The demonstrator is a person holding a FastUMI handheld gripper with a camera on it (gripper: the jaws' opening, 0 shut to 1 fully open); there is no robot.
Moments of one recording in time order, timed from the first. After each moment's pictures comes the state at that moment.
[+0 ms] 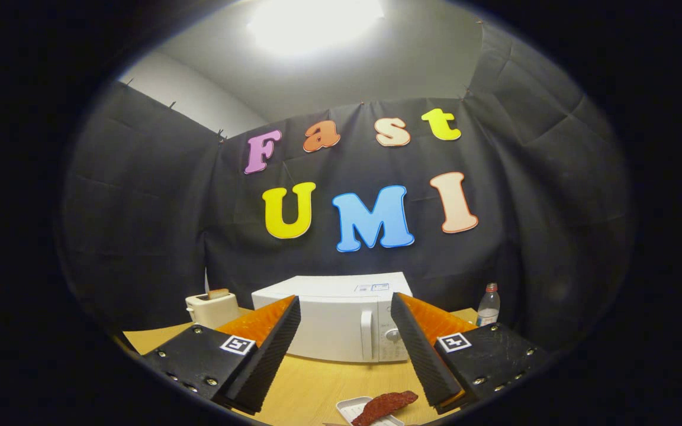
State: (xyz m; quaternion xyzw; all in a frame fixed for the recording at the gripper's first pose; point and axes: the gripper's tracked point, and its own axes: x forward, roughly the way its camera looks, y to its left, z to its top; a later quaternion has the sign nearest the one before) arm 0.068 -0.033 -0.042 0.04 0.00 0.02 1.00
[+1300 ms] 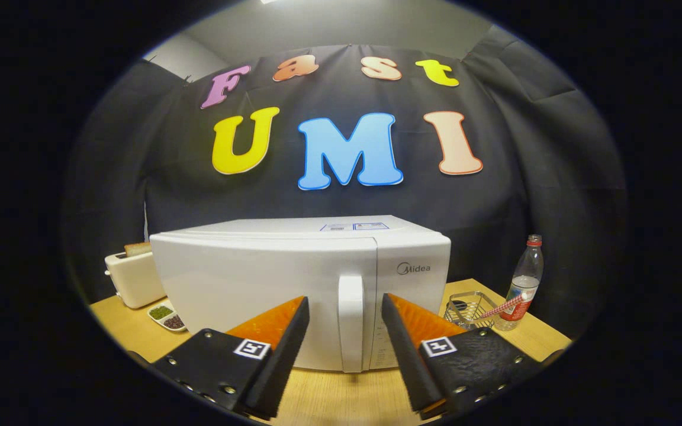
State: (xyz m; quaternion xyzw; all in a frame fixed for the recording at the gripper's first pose) arm 0.252 -0.042 -0.219 0.02 0.13 -0.06 0.99
